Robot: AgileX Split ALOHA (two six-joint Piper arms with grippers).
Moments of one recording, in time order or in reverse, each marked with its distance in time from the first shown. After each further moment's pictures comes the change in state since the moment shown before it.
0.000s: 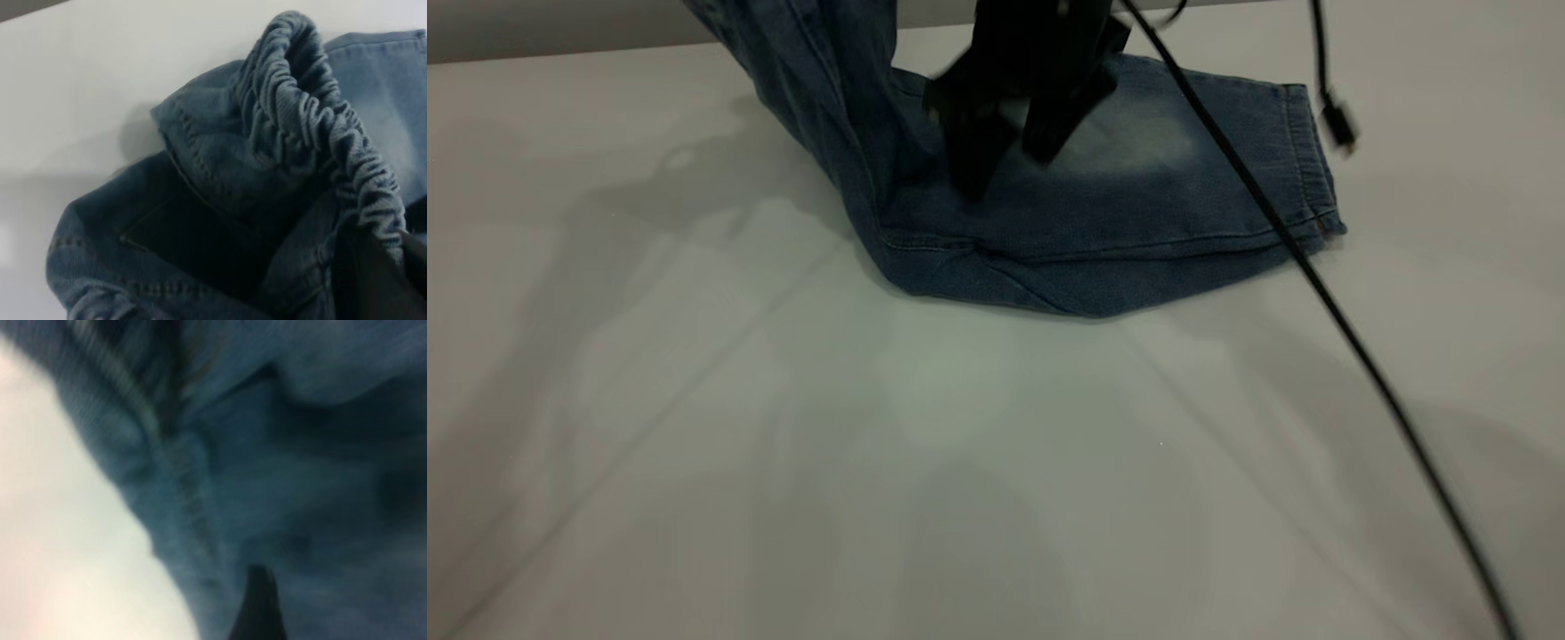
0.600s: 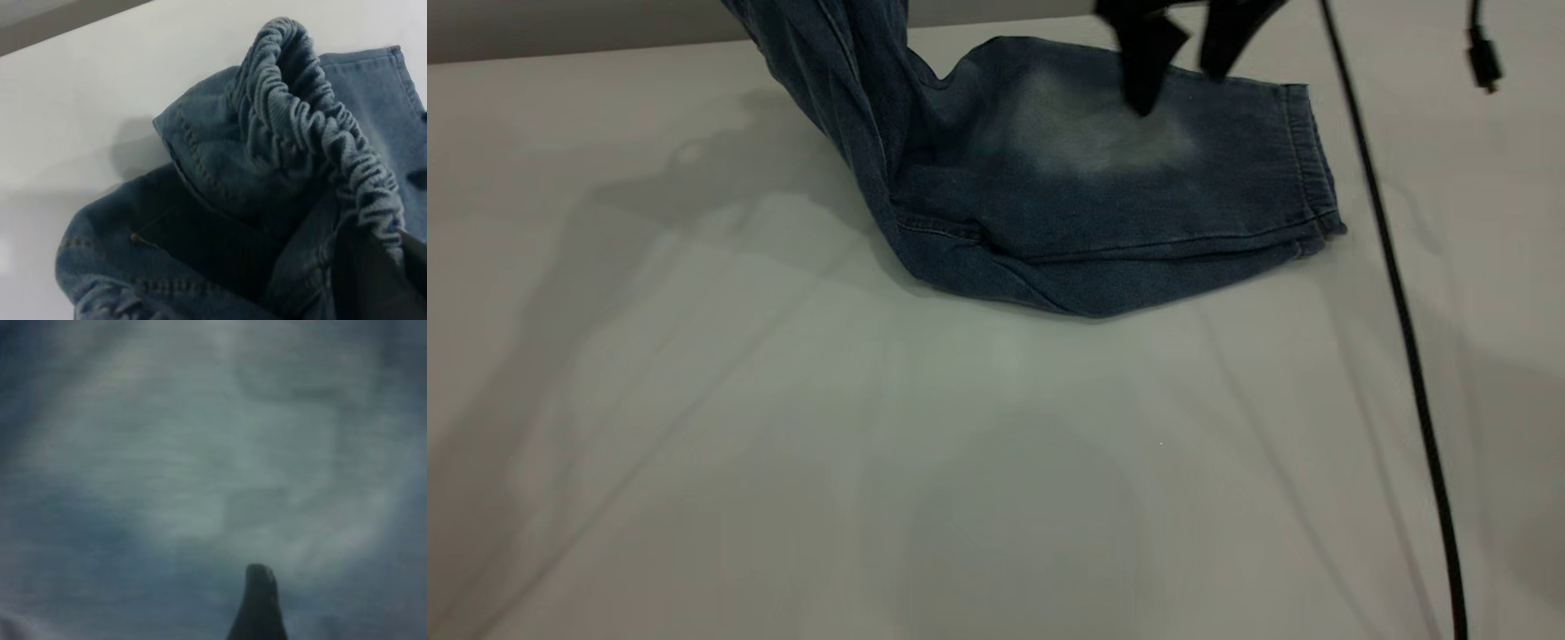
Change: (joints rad) left arm -0.008 0.000 -0.053 -0.005 0.028 -0.002; right arm -0.198 0.011 -0.095 -0.155 0.155 0.093
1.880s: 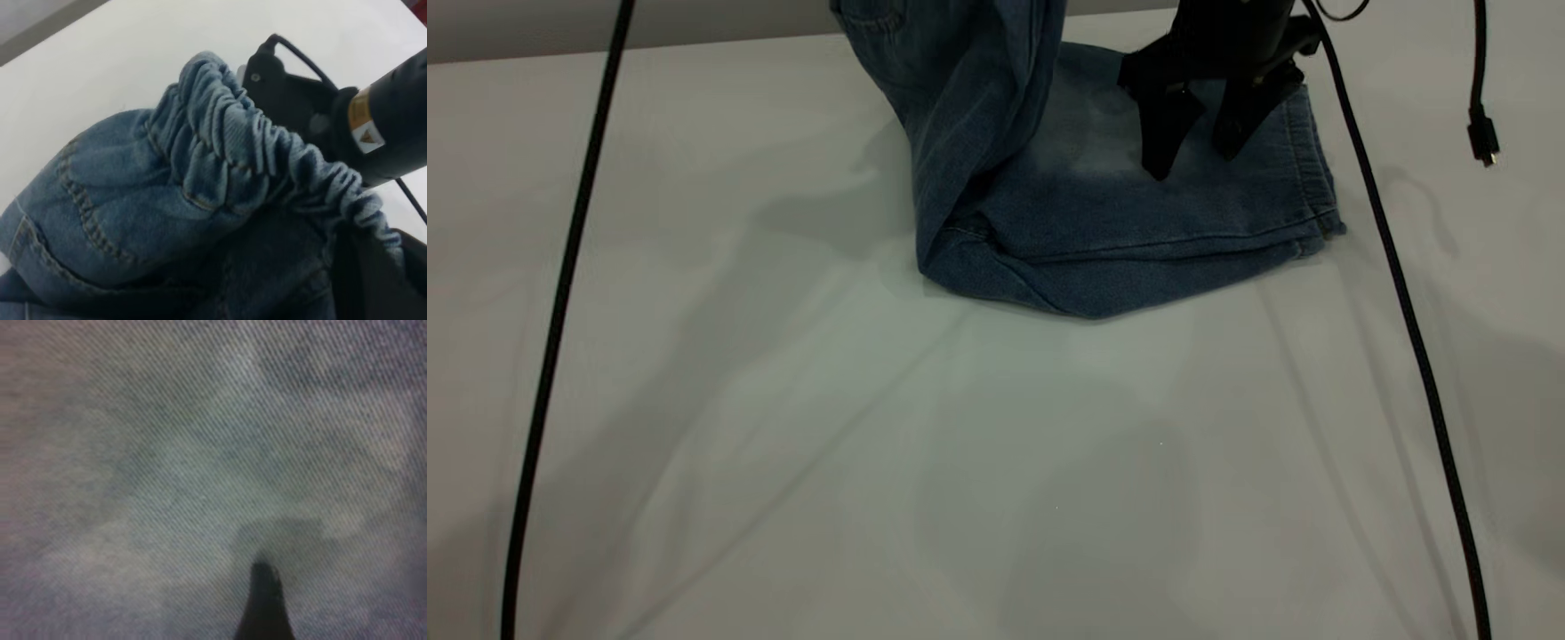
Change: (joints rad) left arm -0.277 0.012 -0.031 0.002 -0.124 0.001; right arm -0.043 0.098 -0.001 0.082 -0.043 -0.011
